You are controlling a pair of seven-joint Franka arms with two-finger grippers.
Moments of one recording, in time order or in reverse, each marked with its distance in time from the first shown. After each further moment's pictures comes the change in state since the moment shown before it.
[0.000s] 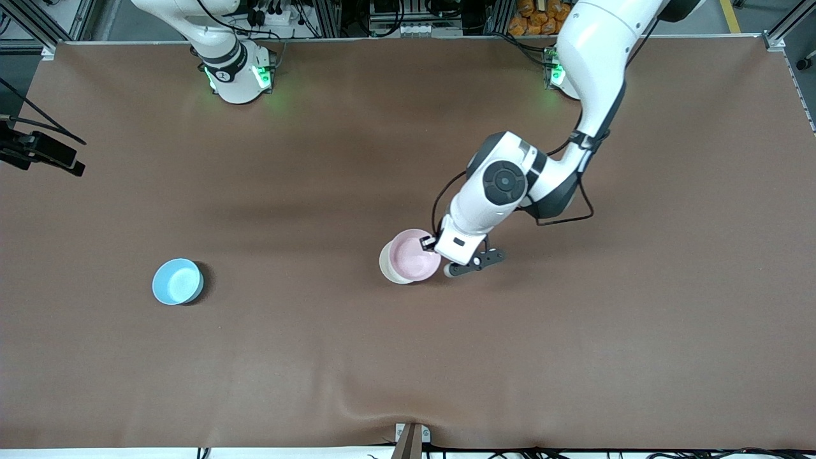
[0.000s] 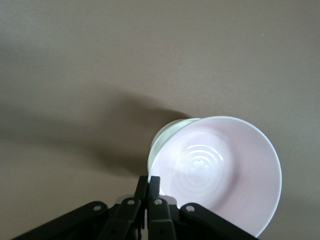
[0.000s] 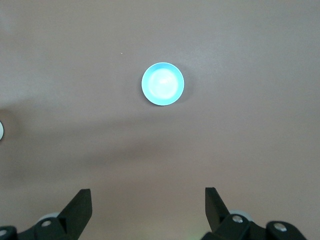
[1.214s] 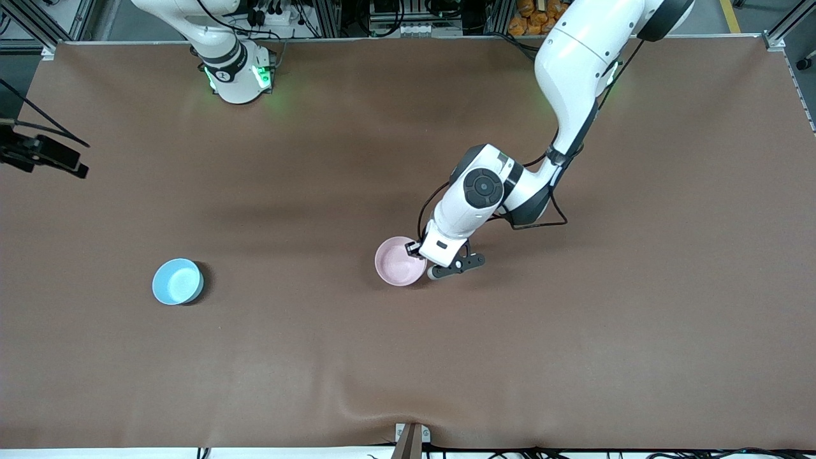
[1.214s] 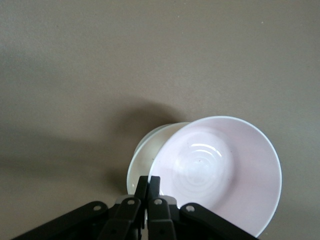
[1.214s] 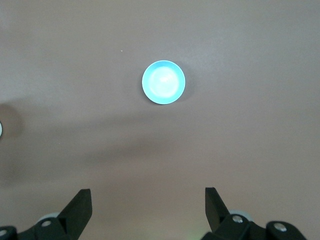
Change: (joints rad) left arm -0.037 0.093 0.004 0.008 0.023 0.133 0.000; right arm 0.001 0.032 0.007 -0.001 0.001 0.010 0.000
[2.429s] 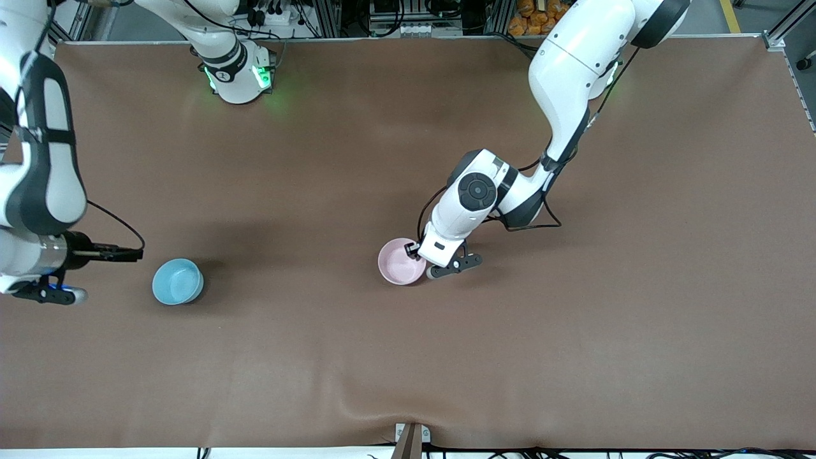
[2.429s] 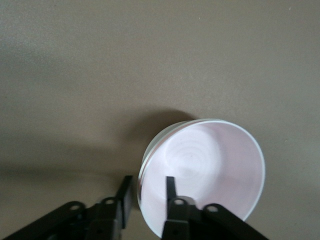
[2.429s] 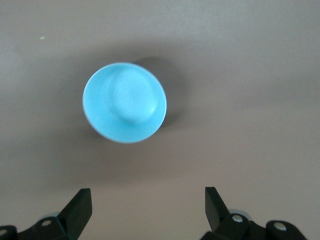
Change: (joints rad) left arm -0.010 0.033 0.001 -0.013 0.012 0.045 -0.047; right arm -0.102 0.478 -0.004 0.014 -0.002 0.266 -0.090
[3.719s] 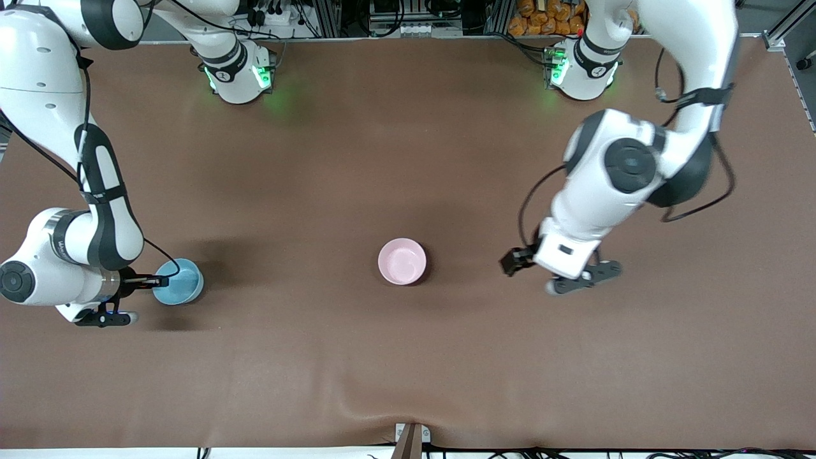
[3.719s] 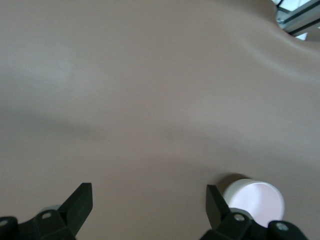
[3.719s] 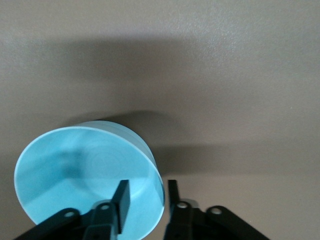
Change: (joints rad) left arm 0.281 -0.357 0.041 0.033 0.098 -0.468 0.293; right arm 0.002 0.213 0.003 -0.008 0.000 0.267 -0.153
